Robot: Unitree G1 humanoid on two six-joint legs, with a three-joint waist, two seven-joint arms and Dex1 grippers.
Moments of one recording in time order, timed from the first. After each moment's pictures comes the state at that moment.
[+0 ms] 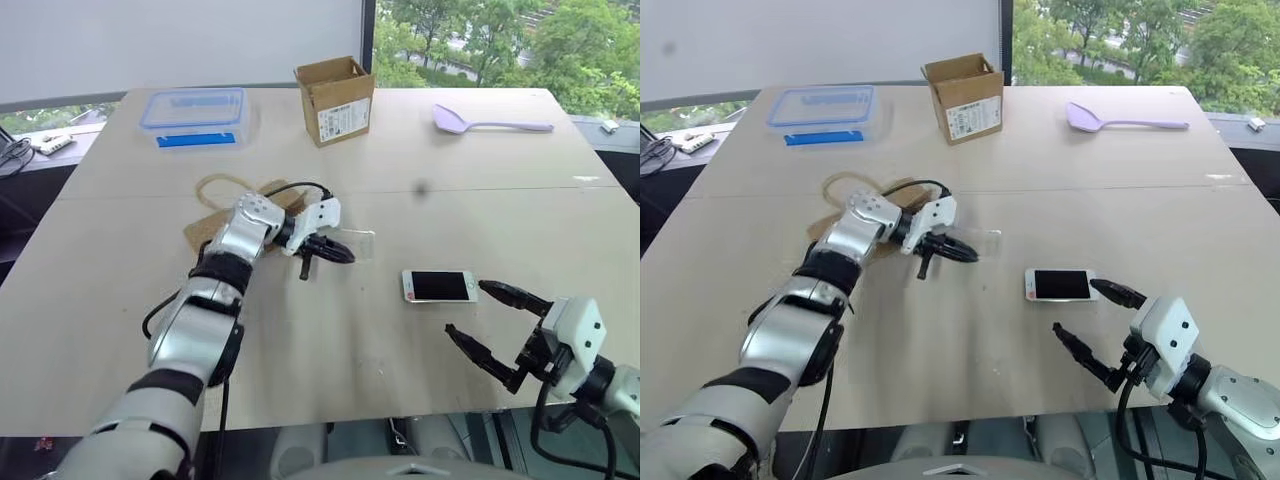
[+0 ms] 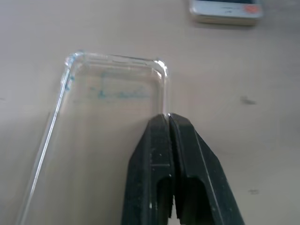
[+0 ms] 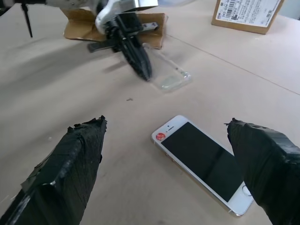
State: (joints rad) left arm -0.85 0.42 -0.24 0.66 0.05 0.11 -1.50; right arm 0.49 -0.61 -0.25 -0.83 0.51 0.31 0.69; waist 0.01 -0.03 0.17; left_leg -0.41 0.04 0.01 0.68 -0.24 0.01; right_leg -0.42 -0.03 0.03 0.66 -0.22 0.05
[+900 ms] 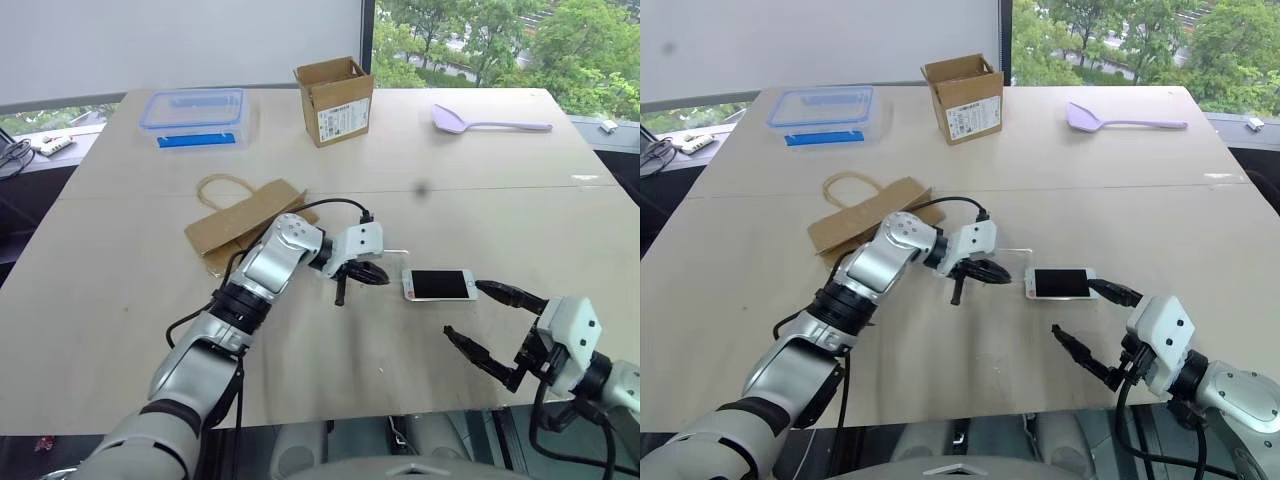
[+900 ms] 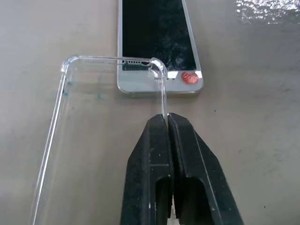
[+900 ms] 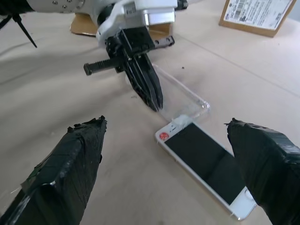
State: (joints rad) left arm -0.74 0.40 -0.42 0.27 0.02 0.35 -1.30; right arm 0.47 -0.64 -0.24 -0.81 0.49 0.31 0.71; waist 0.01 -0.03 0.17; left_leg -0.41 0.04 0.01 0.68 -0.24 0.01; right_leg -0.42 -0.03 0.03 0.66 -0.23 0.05
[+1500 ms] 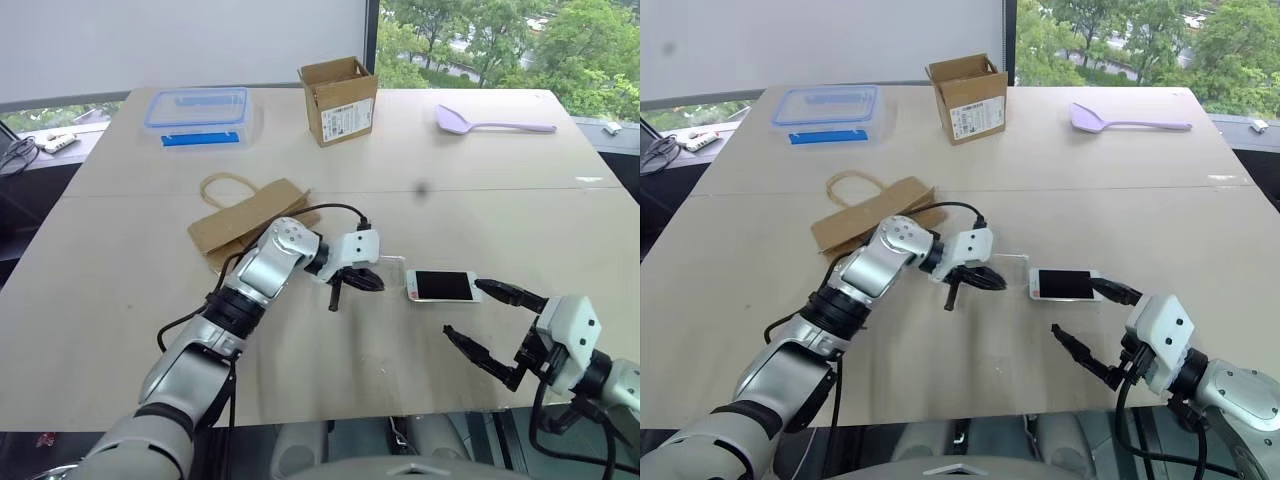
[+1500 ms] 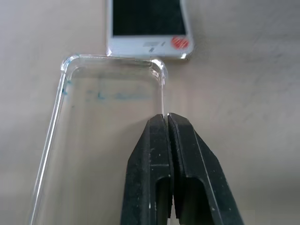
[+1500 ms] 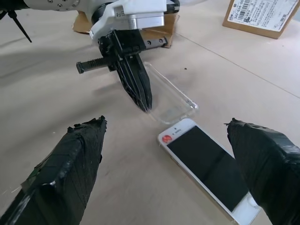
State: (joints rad) left arm -0.73 0.40 -0.47 0.24 0.03 0.33 -1.32; right arm 0.46 -0.65 -0.24 -0.81 0.49 0.30 0.71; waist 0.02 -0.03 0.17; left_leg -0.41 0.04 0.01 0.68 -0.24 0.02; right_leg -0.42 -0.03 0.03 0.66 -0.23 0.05
